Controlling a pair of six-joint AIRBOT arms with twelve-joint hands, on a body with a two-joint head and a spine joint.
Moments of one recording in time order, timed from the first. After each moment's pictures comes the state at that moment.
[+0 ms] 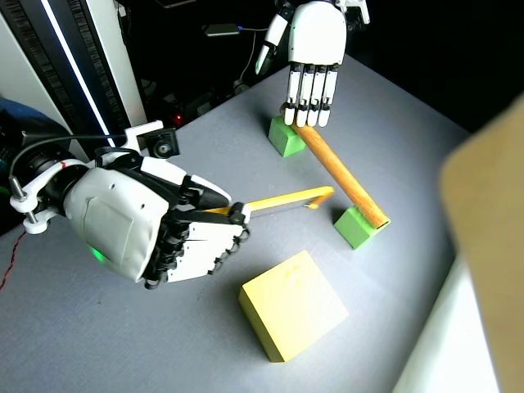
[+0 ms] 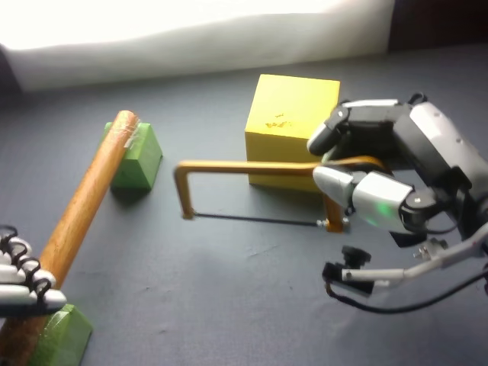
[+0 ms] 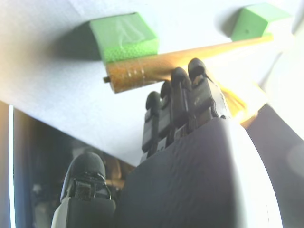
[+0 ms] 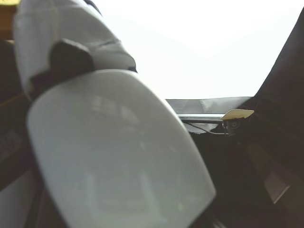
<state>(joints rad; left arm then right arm) 0.78 -0.33 0.73 1.10 -0.42 0.01 -0.65 -1.16 0.76 0.84 1.19 -0.79</state>
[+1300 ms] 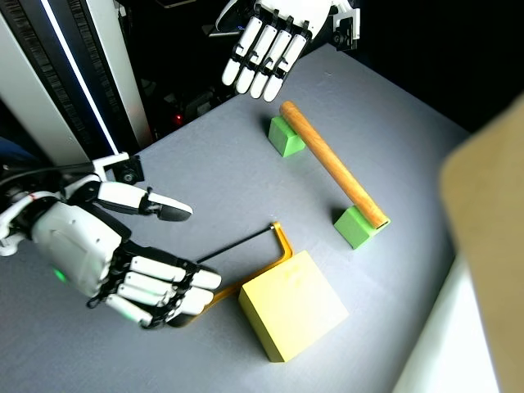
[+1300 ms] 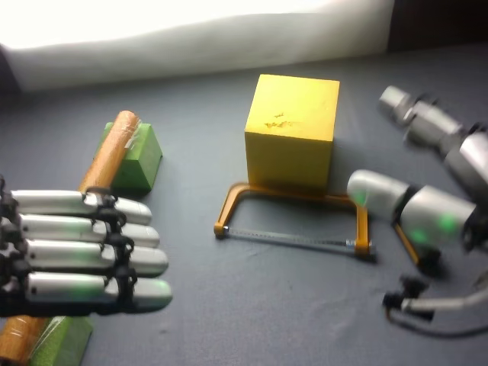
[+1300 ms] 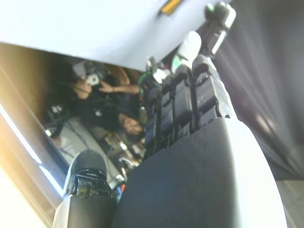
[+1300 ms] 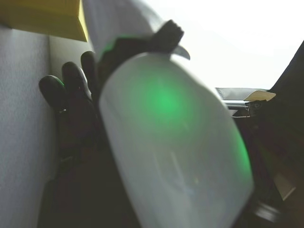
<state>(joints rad) 0.71 -0.39 0.81 1.04 -1.03 0.13 -0.79 -1.07 0.78 0.72 1.24 -0.71</state>
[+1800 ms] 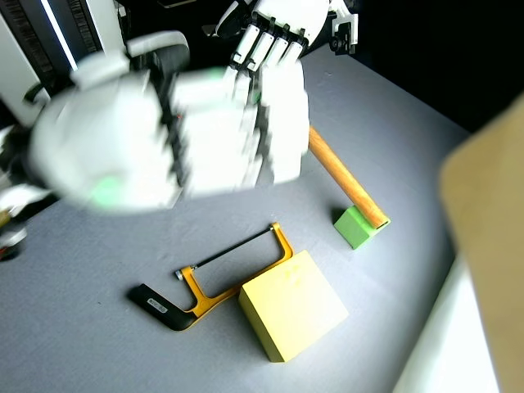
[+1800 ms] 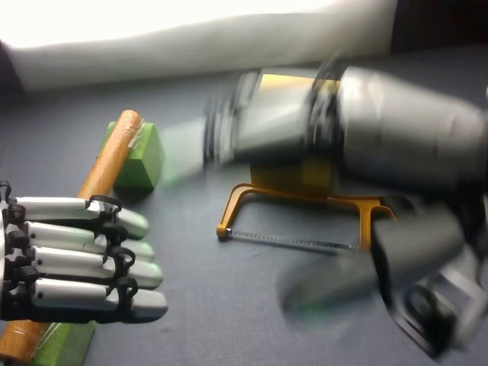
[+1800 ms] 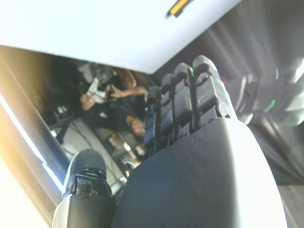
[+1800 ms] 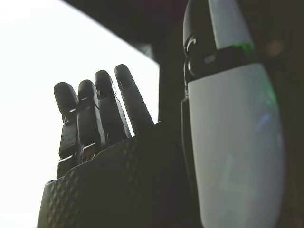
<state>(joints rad) 0.71 -0.40 0.82 1.05 -1.01 0.12 -0.42 -1.05 1.04 -0.78 1.00 -0.07</state>
